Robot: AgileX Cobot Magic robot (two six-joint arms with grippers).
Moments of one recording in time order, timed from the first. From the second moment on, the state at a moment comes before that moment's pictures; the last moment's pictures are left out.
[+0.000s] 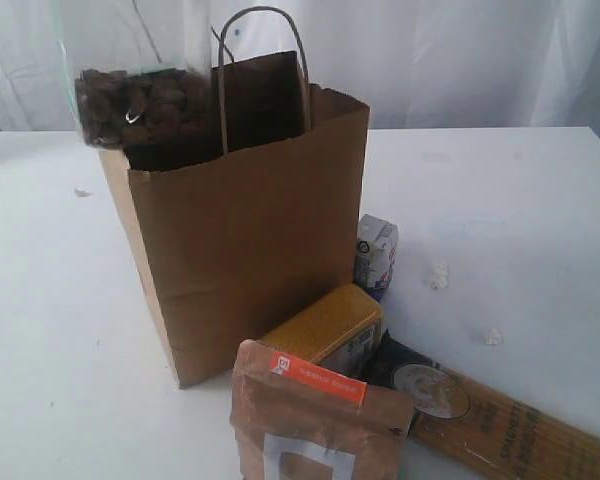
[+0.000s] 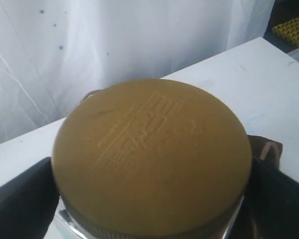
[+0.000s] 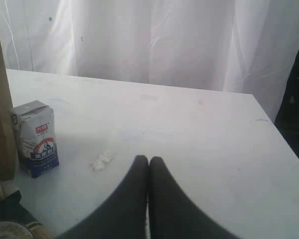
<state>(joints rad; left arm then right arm) -0.62 1.25 -1.56 0.10 0.84 -0.08 0.13 0.15 0.00 -0.38 0.05 0.35</state>
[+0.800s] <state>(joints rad) -0.62 1.32 -1.56 0.05 0.85 -0.07 0.13 0.15 0.00 -0.38 0.05 0.35</state>
